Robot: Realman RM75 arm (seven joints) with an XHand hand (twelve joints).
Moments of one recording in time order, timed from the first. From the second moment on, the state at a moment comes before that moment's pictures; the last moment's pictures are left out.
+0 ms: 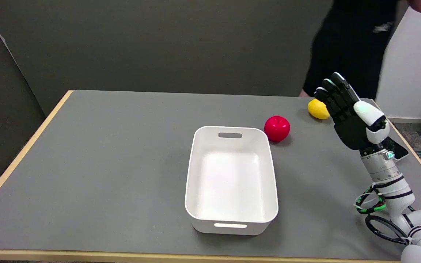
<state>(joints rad) 0.16 -1.09 -0.87 0.48 2.58 -1.50 -0.71</state>
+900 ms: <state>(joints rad) 0.08 -1.12 -0.88 0.88 2.58 -0.93 -1.50</state>
